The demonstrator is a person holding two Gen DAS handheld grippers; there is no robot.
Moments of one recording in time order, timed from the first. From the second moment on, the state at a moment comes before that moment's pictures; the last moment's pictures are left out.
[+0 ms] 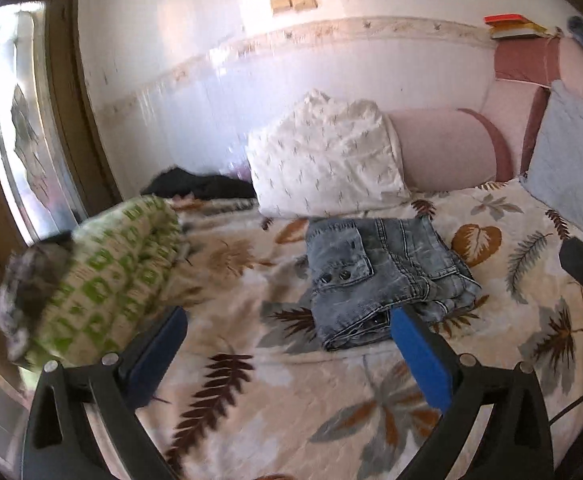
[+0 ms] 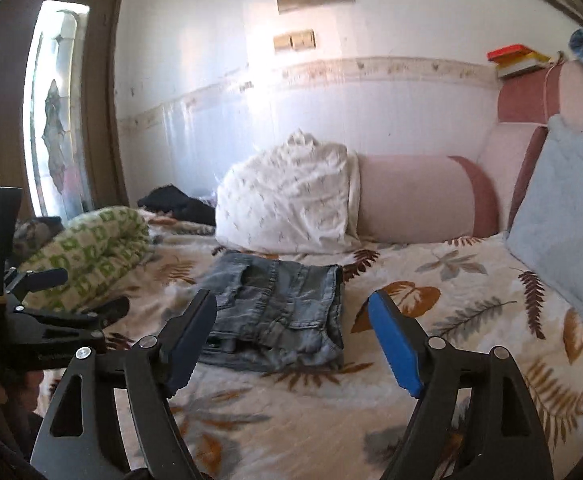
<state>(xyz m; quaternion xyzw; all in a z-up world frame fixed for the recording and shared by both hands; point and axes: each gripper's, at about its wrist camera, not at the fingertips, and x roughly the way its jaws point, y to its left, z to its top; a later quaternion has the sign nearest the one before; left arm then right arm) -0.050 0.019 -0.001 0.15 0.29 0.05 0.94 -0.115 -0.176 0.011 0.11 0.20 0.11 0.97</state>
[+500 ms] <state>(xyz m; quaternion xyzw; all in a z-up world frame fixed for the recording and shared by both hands) -0.115 0.027 0.075 0.13 0.22 0.05 0.97 -0.186 -0.173 0.090 0.12 0.12 0.10 0.98</state>
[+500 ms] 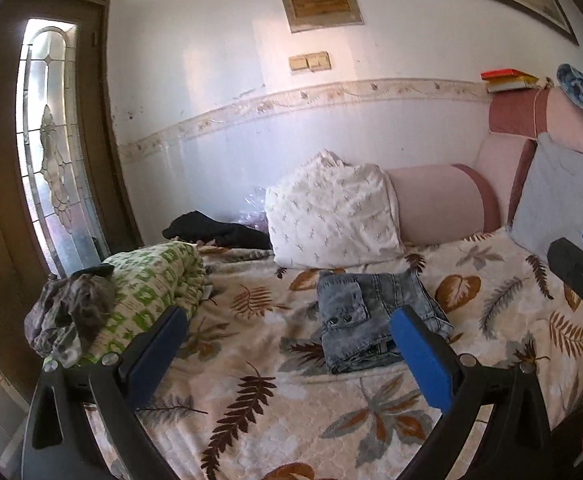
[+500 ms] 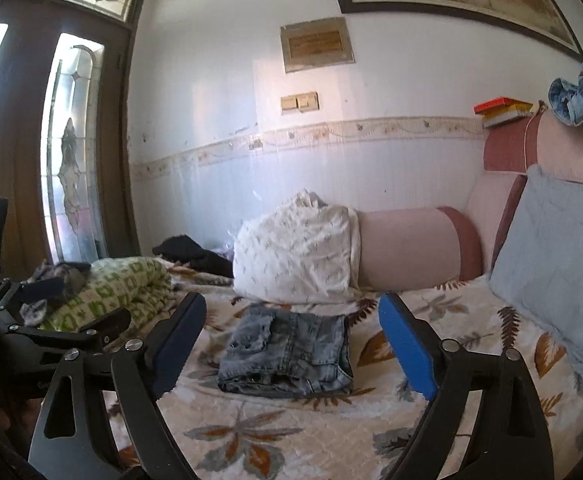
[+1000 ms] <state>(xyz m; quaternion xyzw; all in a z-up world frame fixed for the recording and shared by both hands) -0.121 0.036 0.083 0.12 0.21 0.07 0.97 -0.209 -0.164 0.119 0.12 0.08 0.12 0.98</state>
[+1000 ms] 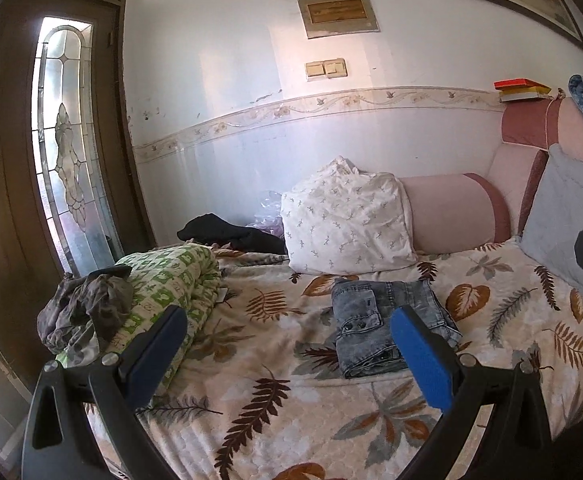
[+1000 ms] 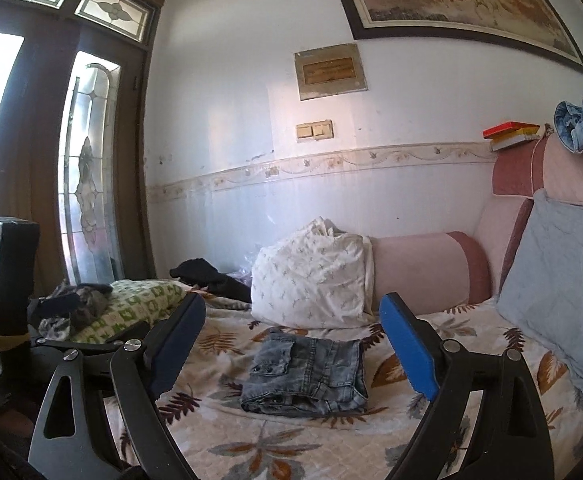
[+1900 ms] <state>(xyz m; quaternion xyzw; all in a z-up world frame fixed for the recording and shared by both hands) -0.128 0.053 0.088 0.12 0.20 0.11 0.96 -0.220 -0.138 0.123 0.09 0.08 0.15 0.98</state>
